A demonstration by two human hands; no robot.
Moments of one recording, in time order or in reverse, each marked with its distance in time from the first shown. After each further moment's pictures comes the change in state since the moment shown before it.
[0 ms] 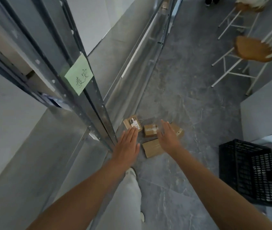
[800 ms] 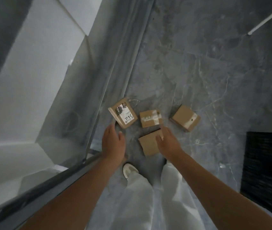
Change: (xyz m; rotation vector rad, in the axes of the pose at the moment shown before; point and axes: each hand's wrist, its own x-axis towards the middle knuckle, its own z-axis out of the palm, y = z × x) left_hand 0.275 -0.112 0.239 -0.432 -0.101 -0.702; right_hand 0.282 0.193 0.149 -0.034 -0.322 0.294
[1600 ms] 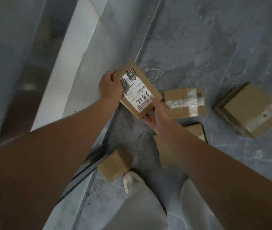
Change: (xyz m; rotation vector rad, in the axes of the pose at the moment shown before) left_hand 0.271 -0.111 0.160 -0.230 0.211 -0.144; right_hand 0.278 0.044 0.218 1.290 -0.286 0.443
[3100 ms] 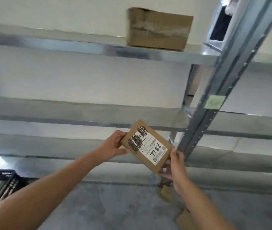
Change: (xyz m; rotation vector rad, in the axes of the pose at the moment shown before) left_hand -0.912 -0.025 -0.557 -0.761 0.476 0.164; right_hand -0.904 0.176 0.028 -1.138 -0.753 -0.566
